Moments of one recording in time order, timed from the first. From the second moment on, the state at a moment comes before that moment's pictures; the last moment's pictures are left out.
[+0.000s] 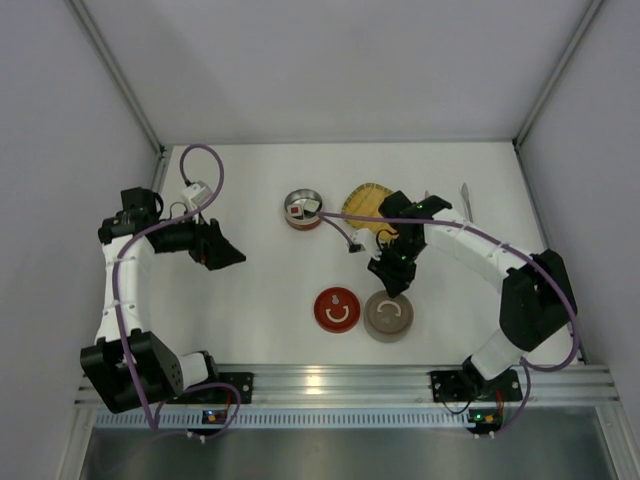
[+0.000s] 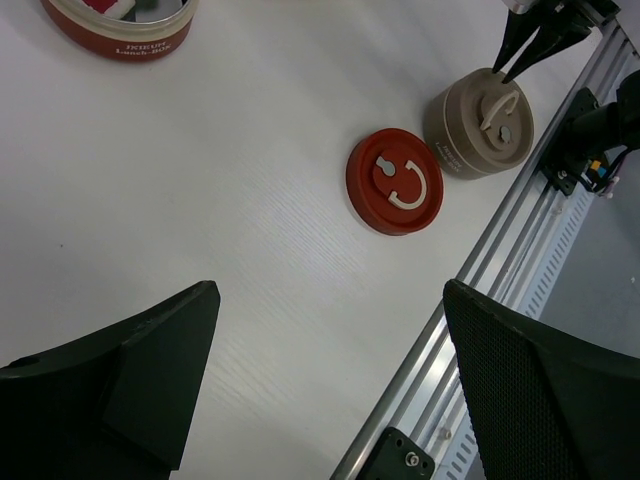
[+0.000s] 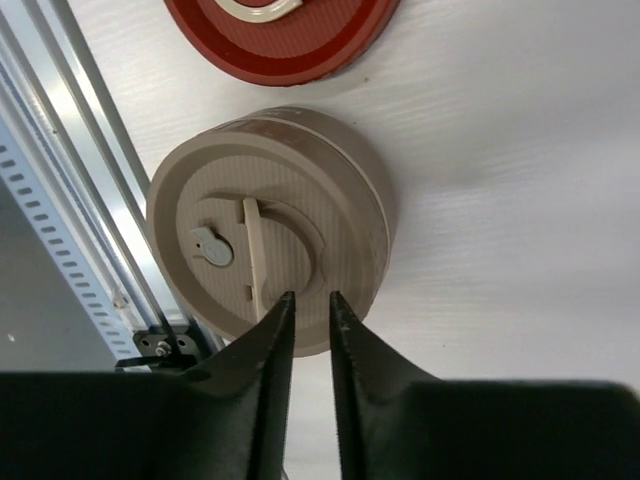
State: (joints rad) left arm 0.27 1.25 1.17 -1.13 1.08 0.65; right arm 0.57 1.59 1.23 -1.13 -0.44 -0.65
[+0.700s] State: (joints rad) left arm -0.06 1.09 0.99 -0.96 0.78 0.64; right arm 0.57 1.48 1.20 -1.05 -0.39 -0.67
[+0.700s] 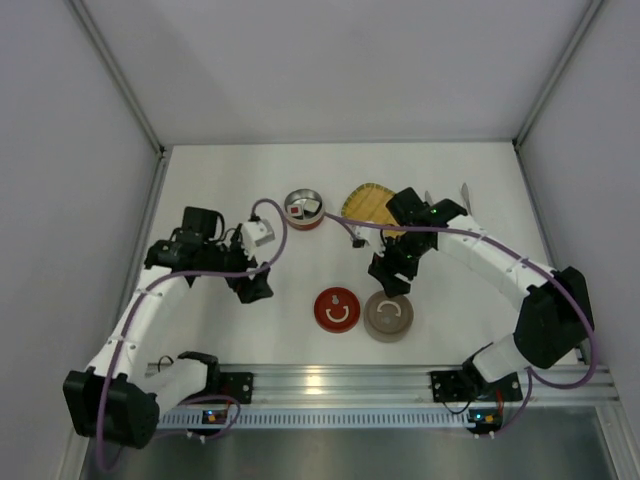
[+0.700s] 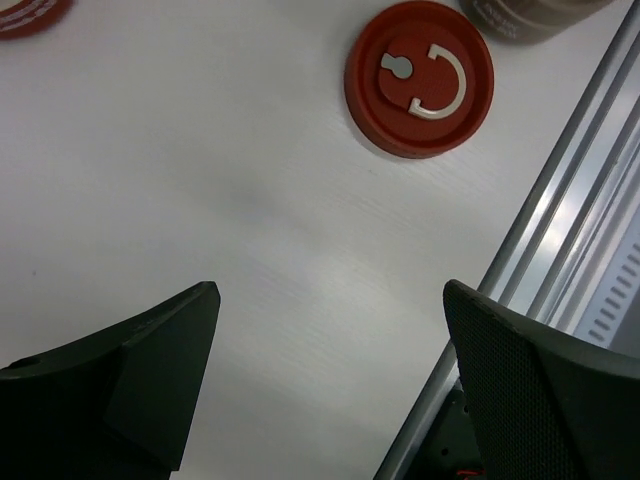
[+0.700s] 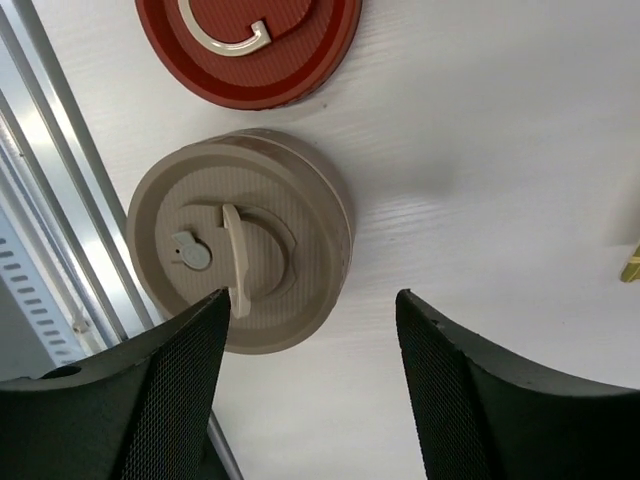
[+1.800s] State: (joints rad) left arm -0.67 1.25 0.94 -0.61 0.20 0.38; right arm 0.40 1.44 1.10 -0.96 -0.56 -0.60
